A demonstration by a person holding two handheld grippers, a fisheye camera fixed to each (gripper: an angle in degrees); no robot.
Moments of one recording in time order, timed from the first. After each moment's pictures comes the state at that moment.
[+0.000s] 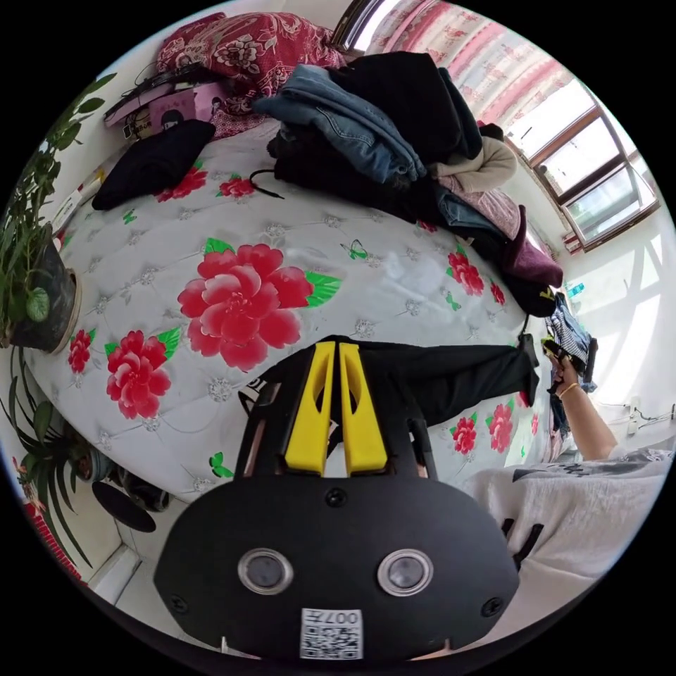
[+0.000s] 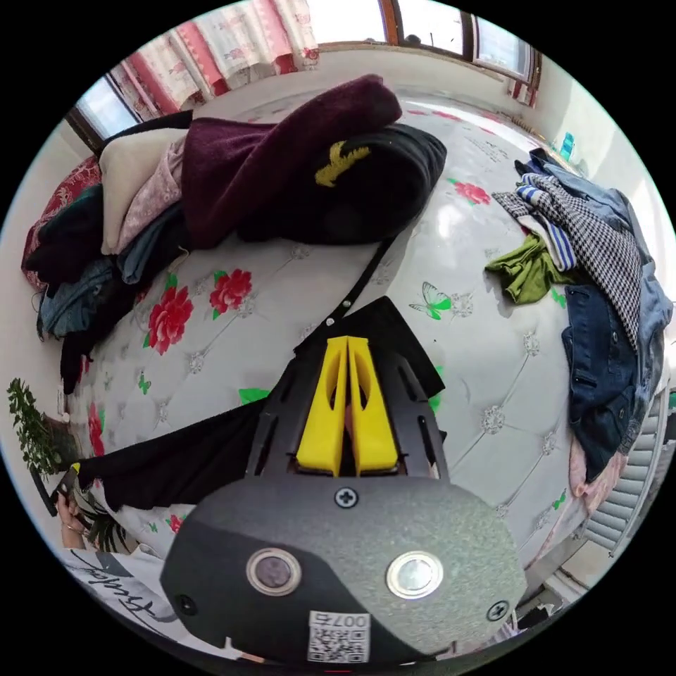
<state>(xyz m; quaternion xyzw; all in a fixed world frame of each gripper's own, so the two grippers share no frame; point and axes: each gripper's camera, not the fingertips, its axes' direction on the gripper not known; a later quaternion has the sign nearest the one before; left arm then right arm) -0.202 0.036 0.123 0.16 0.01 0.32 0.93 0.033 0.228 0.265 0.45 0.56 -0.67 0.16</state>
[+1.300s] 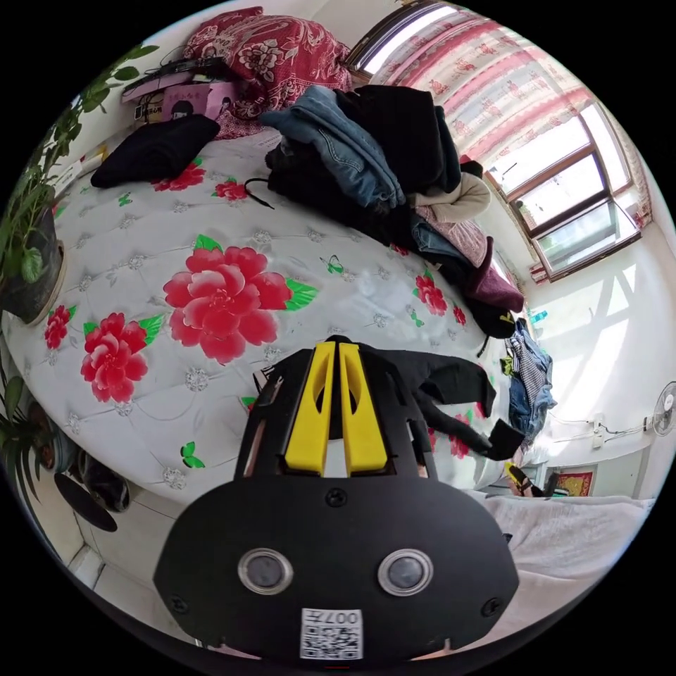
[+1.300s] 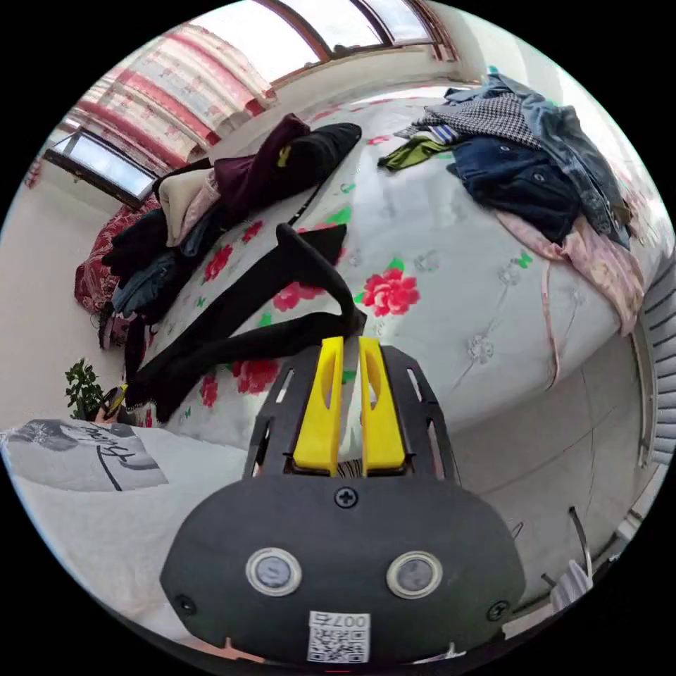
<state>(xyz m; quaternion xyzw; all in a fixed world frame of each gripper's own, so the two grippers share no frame) -0.228 0.025 0.074 0.18 0.12 0.30 0.93 0.188 0.303 0.008 0.42 0.47 -0.73 0.27</state>
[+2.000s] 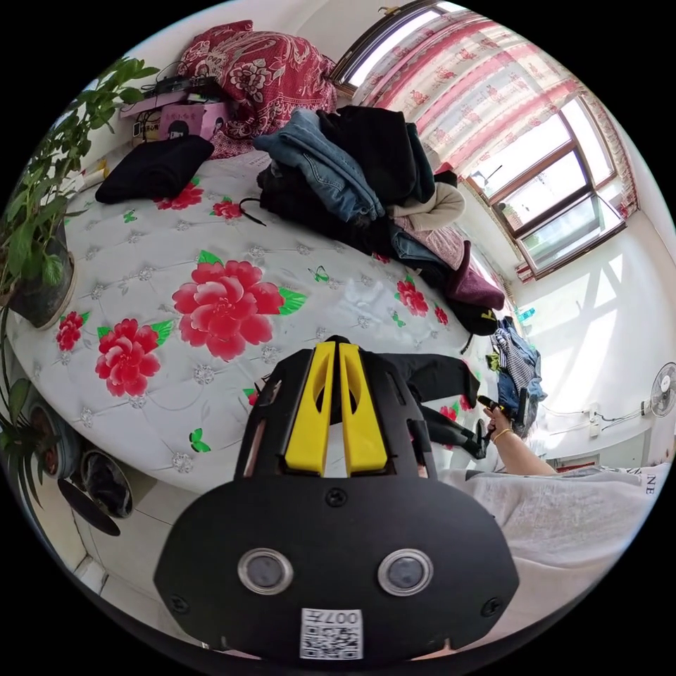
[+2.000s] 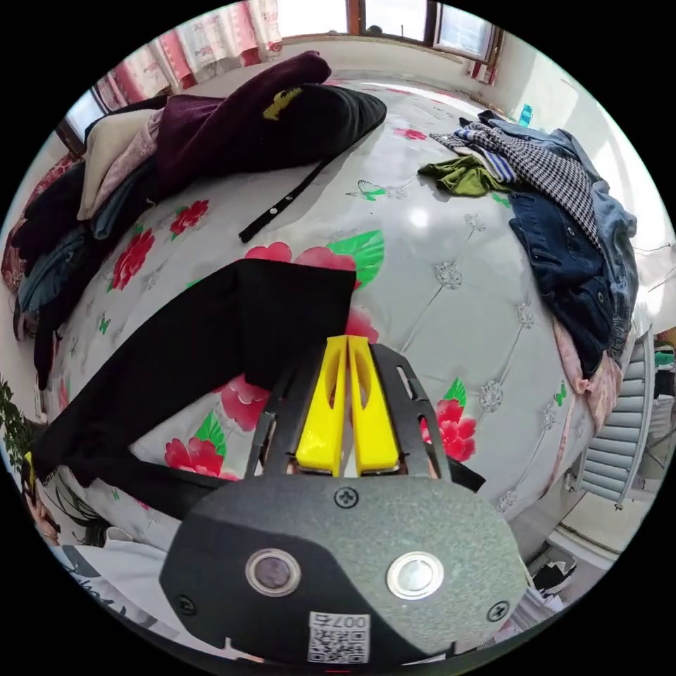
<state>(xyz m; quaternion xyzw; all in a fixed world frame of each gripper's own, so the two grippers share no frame) -0.252 0.057 0.048 0.19 0.14 0.32 0.92 0.089 0.240 0.154 0.52 0.55 -0.64 0.17</state>
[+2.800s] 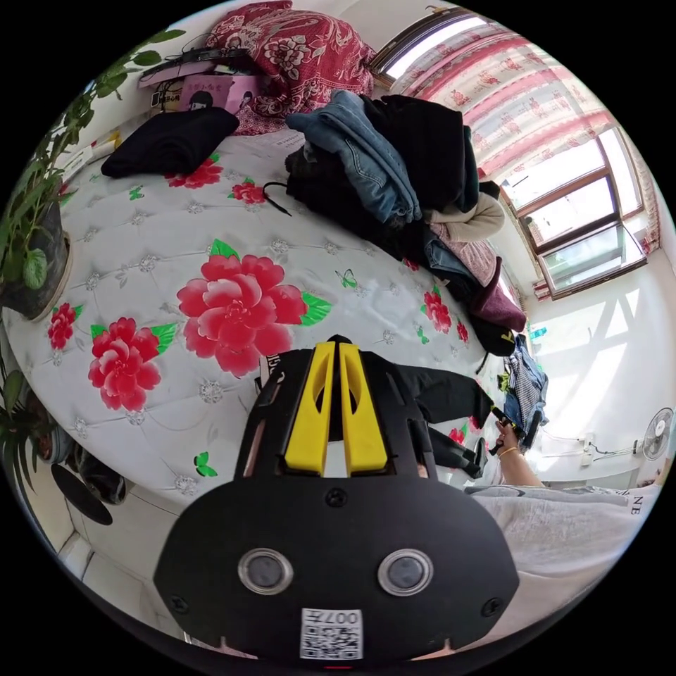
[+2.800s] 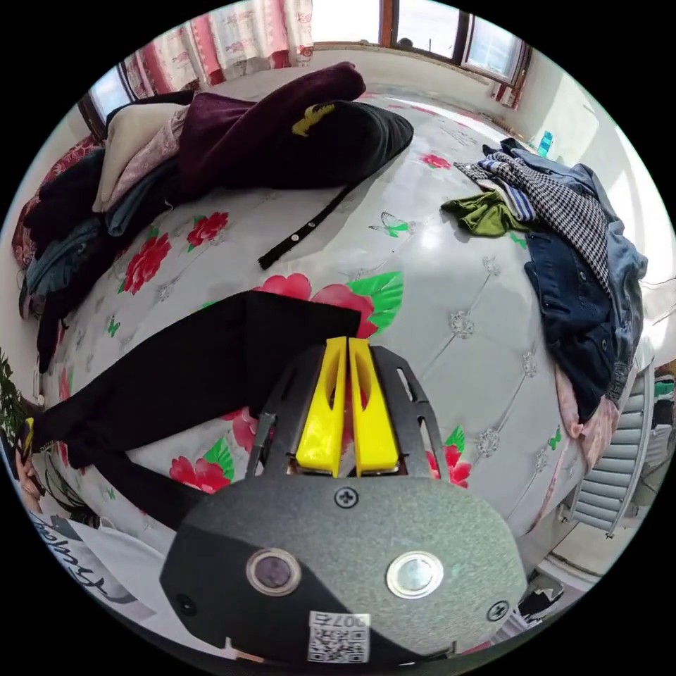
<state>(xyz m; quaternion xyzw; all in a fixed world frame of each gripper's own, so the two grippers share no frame) -0.270 -0.018 0.089 0.16 0.13 0.27 0.94 0.109 0.244 0.186 0.49 0.56 -0.65 0.13</state>
